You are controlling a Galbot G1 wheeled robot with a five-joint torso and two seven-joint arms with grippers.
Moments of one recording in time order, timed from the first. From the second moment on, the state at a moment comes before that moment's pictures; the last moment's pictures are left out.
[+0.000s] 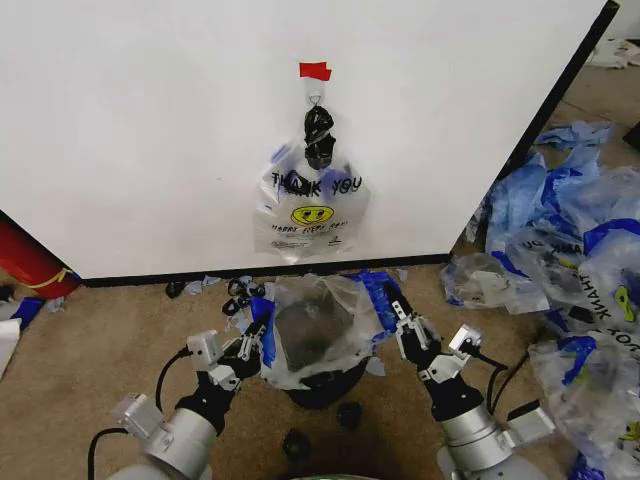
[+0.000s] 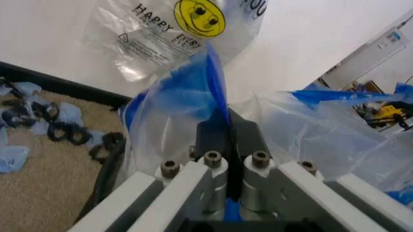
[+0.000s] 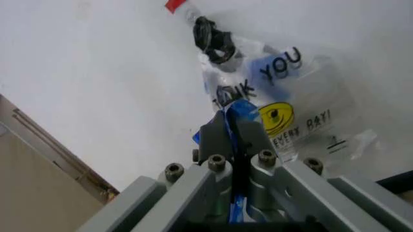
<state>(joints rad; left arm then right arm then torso) 1.70 -0.88 -0.31 -2.48 -0.97 -0.03 -0.30 -1.43 0.65 -0.02 2.36 1.08 0.63 0.16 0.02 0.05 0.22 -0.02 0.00</state>
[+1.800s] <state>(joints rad) 1.65 -0.91 -0.26 -2.37 -0.87 -0.14 -0.23 -1.36 0.77 -0.14 2.07 0.96 0.66 0.06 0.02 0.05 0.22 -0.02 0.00</state>
